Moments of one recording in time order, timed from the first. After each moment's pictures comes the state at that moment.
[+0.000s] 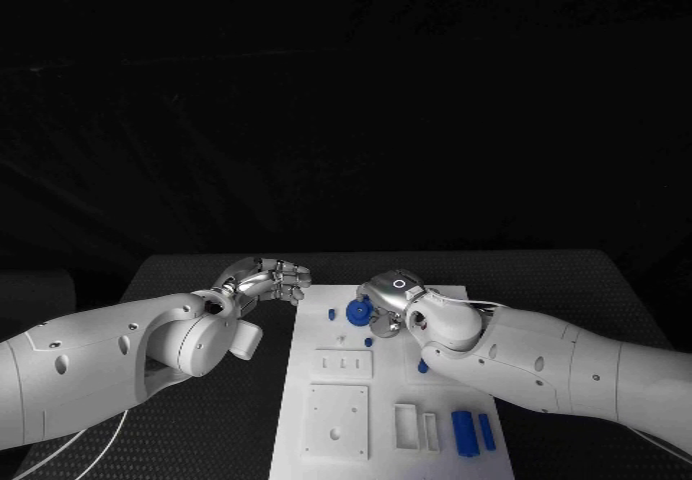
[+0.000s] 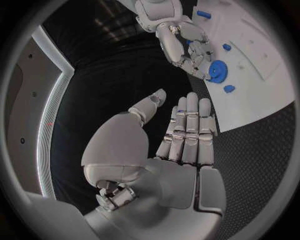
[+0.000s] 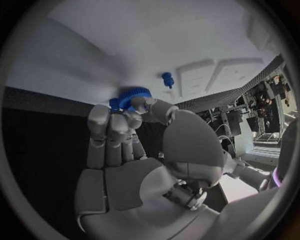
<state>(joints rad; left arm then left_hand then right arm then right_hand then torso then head) 1.31 -0.80 -0.20 1.46 -0.08 -0.32 0.22 1.13 -0.10 0.49 -0.28 0.12 0.81 0.18 0.32 0.45 1.19 0.11 0.08 0.13 1.03 0.06 0.53 0.61 0.05 0.86 -0.04 0.48 1.31 1.17 -0.51 -0.13 1.22 -1.90 -0.35 -0.27 1.03 -0.20 0.90 -0.23 0.57 0.82 0.09 0.28 0.41 1.23 -0.01 1.04 1.14 1.31 -0.11 1.27 0.94 0.24 1.25 -0.04 1.06 1.31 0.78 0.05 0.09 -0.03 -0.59</state>
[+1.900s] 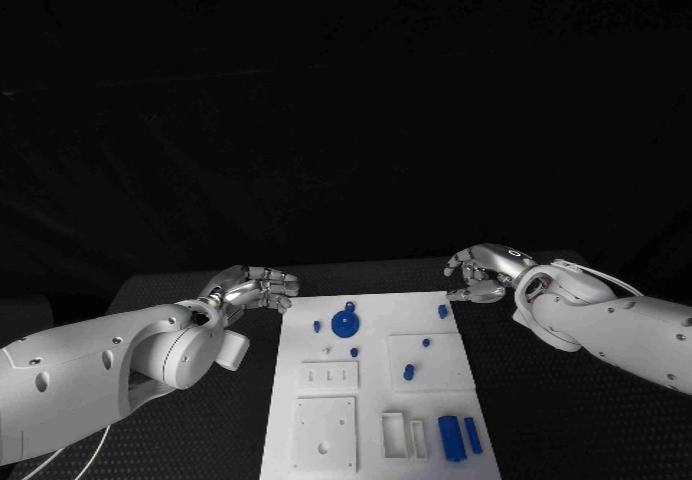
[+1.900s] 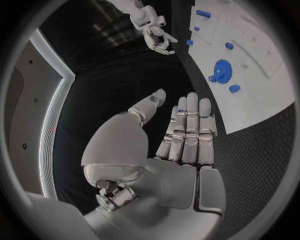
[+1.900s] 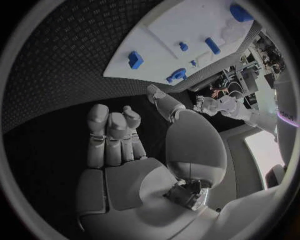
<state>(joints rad) 1.31 -0.82 -0.20 1.45 -0.11 -0.31 0.23 1.12 -0.10 0.50 -0.28 0.12 0.81 0.18 0.32 0.45 1.20 0.12 0.08 0.14 1.03 0.06 0.53 0.61 0.04 0.85 -0.04 0.48 1.31 1.22 -0.88 -0.05 1.21 -1.40 -0.37 0.06 1.02 -0.28 0.64 -0.24 0.05 0.86 0.14 0.32 0.42 1.18 0.03 1.04 1.15 1.29 -0.08 1.25 0.95 0.22 1.20 -0.04 1.05 1.31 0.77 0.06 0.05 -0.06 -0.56</state>
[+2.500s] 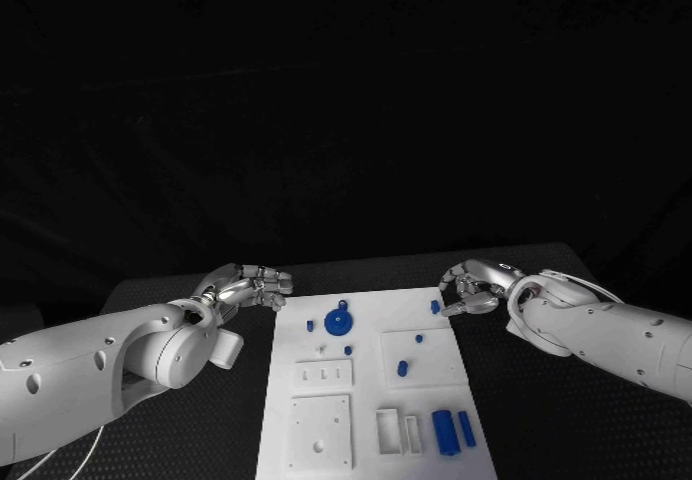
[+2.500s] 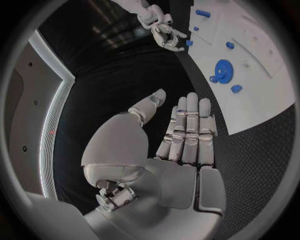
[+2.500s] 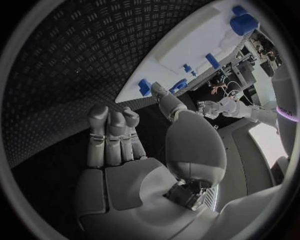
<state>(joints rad) 1.31 -0.81 -0.20 1.43 -0.12 -0.31 0.23 1.12 -0.10 0.50 -0.28 0.12 0.81 0.18 0.32 0.45 1.20 0.12 0.08 0.14 1.03 0.06 0.53 0.62 0.05 0.85 -0.04 0.48 1.31 1.17 -0.83 -0.05 1.08 -1.32 -0.31 0.15 1.02 -0.27 0.54 -0.27 0.05 0.82 0.13 0.31 0.42 1.14 0.01 1.04 1.16 1.25 -0.09 1.24 0.96 0.22 1.17 -0.04 1.04 1.31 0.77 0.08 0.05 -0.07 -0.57</state>
